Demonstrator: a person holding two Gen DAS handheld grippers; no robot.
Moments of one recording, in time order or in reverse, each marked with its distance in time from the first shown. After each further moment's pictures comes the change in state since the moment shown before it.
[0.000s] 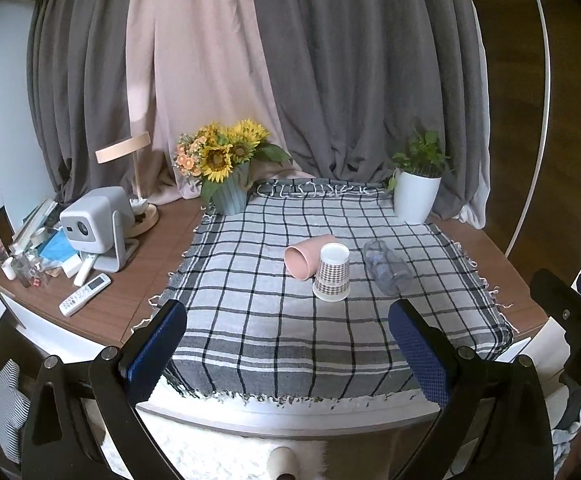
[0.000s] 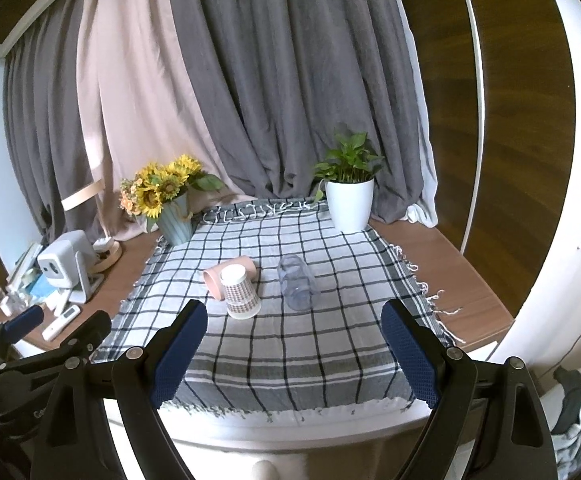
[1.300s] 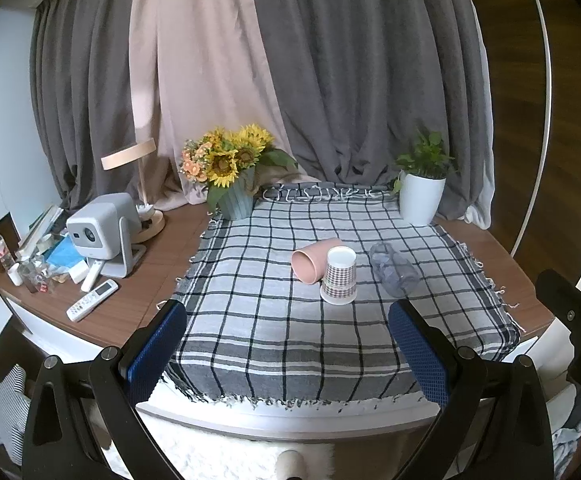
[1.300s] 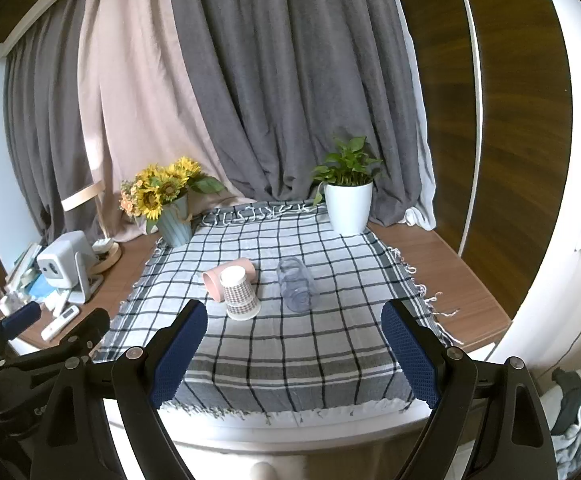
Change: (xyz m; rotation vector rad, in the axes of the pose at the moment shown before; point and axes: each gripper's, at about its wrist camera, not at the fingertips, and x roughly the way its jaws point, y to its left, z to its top) left arm 0.000 0.002 0.005 0.011 -0.012 0.022; right arm -0.004 -0.001 0.000 -0.002 -0.008 -0.004
